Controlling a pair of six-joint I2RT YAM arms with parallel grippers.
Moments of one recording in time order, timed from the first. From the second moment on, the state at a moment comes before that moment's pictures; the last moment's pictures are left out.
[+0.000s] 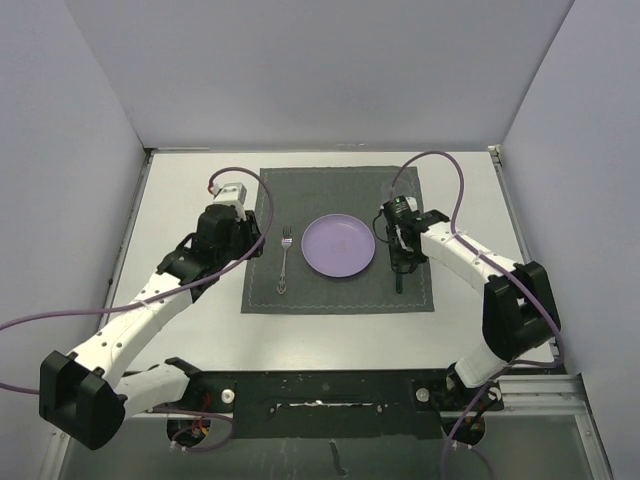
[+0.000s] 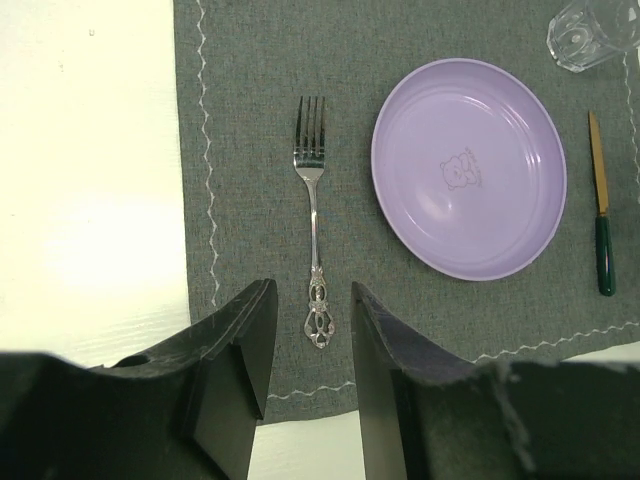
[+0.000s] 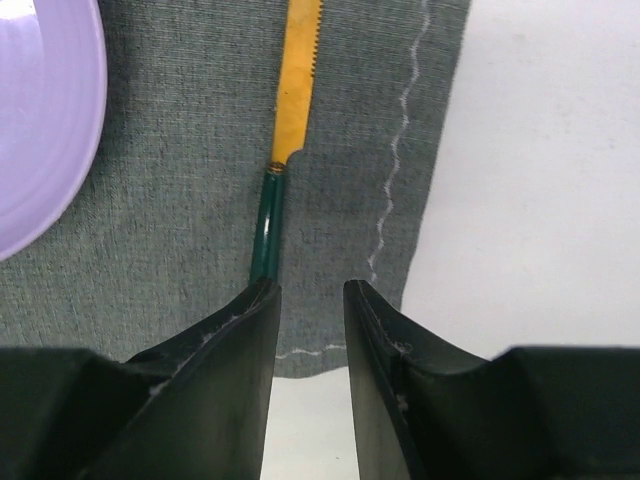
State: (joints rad) left arm -0.49 1.14 0.91 -0.35 -0.16 -0.44; right arm 0.44 1.57 1.11 -0.75 0.32 0.27
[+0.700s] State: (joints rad) left arm -0.49 1.08 0.73 -0.30 -0.12 -0.48; right arm 0.35 1.71 1.13 -0.64 0.22 0.27
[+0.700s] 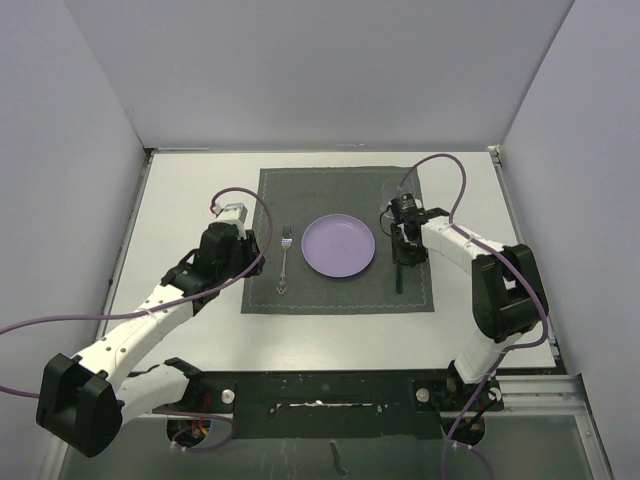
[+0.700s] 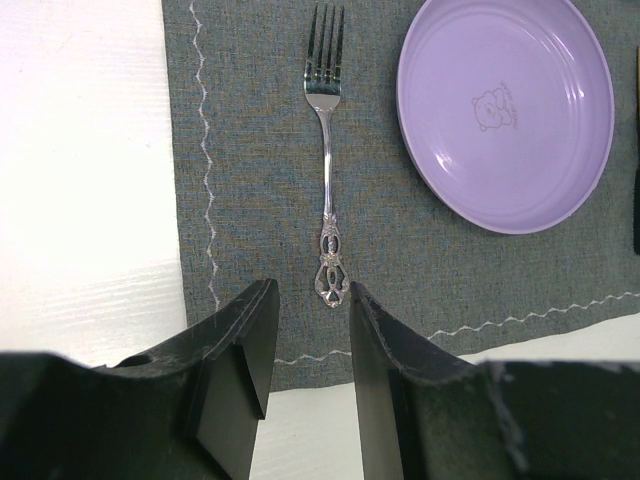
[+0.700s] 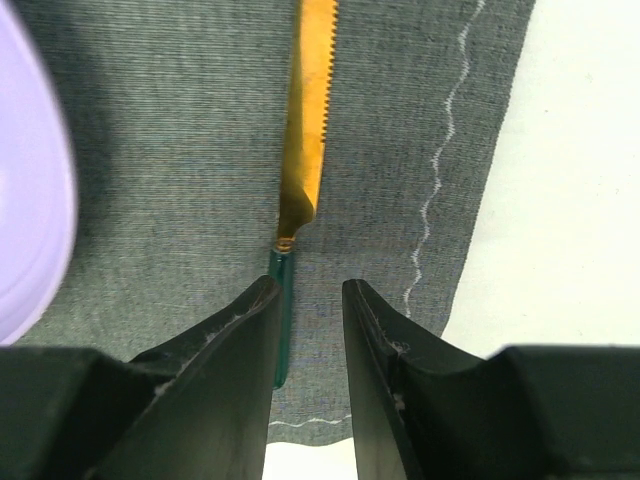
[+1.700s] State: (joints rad) left arm -0.49 1.08 0.73 -0.30 -0.11 -0.49; right arm 0.33 1.73 1.05 -0.58 0.10 0.33
